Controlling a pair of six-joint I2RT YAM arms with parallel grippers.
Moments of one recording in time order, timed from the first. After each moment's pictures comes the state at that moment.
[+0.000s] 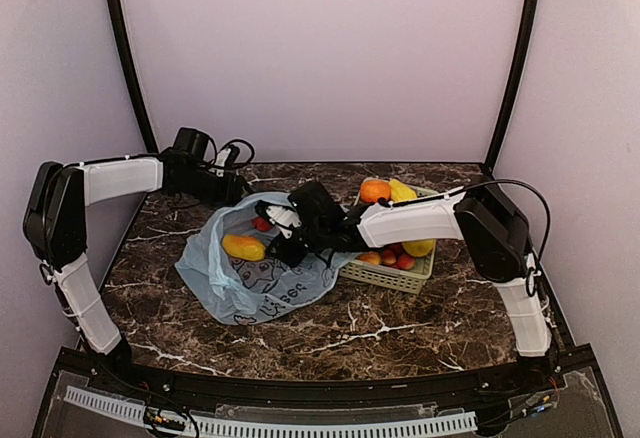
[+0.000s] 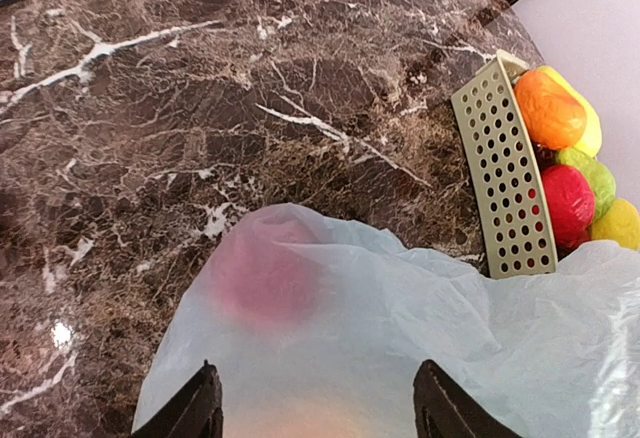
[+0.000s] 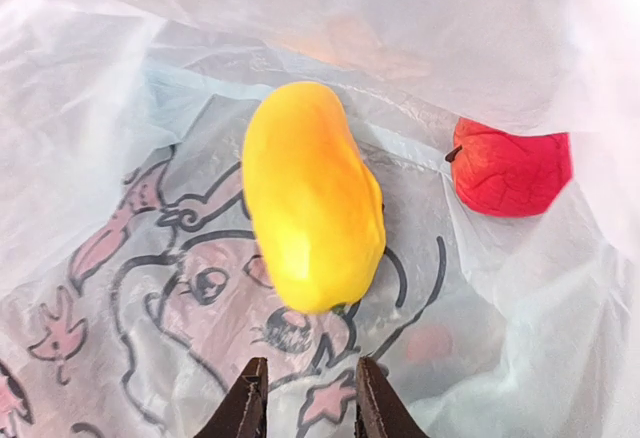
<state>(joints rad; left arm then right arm) -0.30 1.79 1.30 -0.36 0.43 -0.19 0.99 2.25 1.65 -0.07 -0.15 -0.02</state>
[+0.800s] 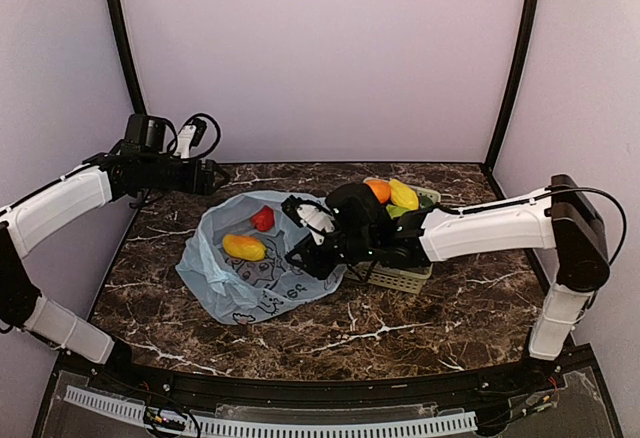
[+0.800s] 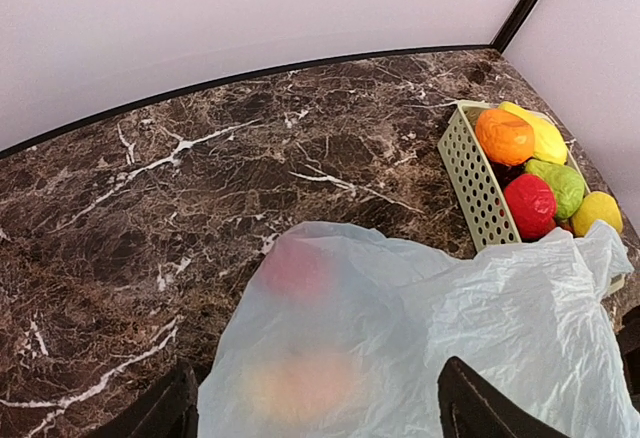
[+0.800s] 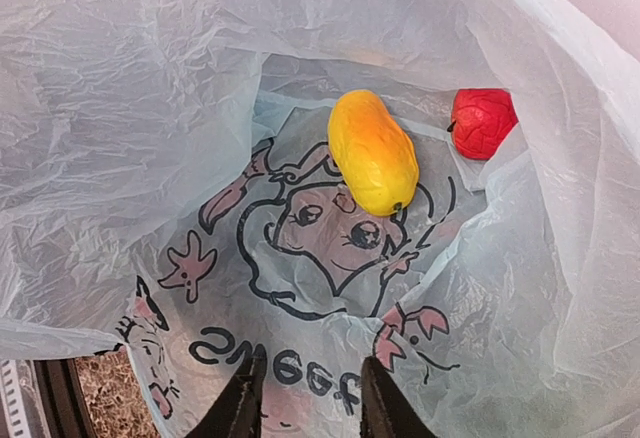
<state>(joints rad) -0.29 1.36 1.15 -0.40 0.26 -0.07 1.07 1.80 1.21 0.00 -0.09 0.10</state>
